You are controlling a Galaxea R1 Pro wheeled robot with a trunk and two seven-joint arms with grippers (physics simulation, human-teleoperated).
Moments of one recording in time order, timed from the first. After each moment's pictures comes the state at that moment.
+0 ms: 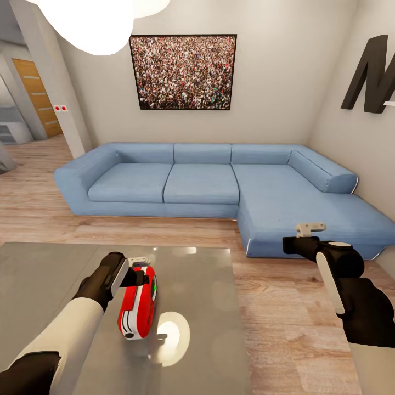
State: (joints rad) left arm -0.85 0.01 0.04 -0.69 0.02 1.00 0.01; right arm -0.62 -0.21 -0.04 -1.56 -0.10 0.99 0.09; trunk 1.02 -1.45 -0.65
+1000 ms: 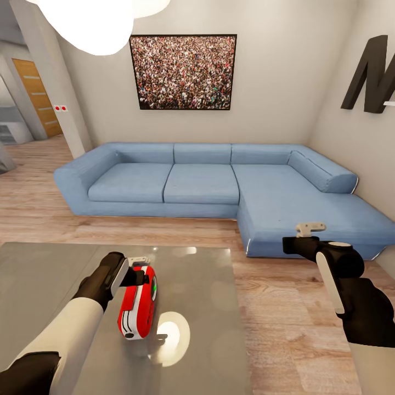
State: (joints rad) left arm -0.85 0.01 0.04 -0.69 0.02 1.00 0.01; right arm -0.62 -0.21 -0.04 -1.56 -0.10 0.99 0.09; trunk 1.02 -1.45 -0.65
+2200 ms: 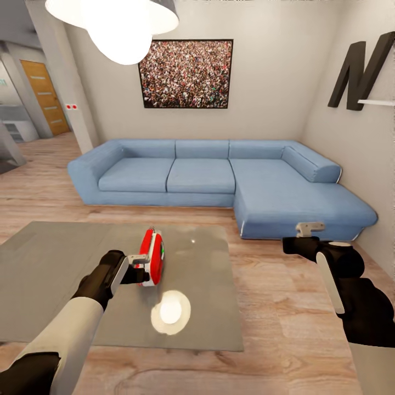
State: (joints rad) left arm -0.85 0.00 0.04 -0.72 0.02 1.00 0.01; right arm -0.62 -0.21 -0.04 -1.56 -0.10 0.99 0.09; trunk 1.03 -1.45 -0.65
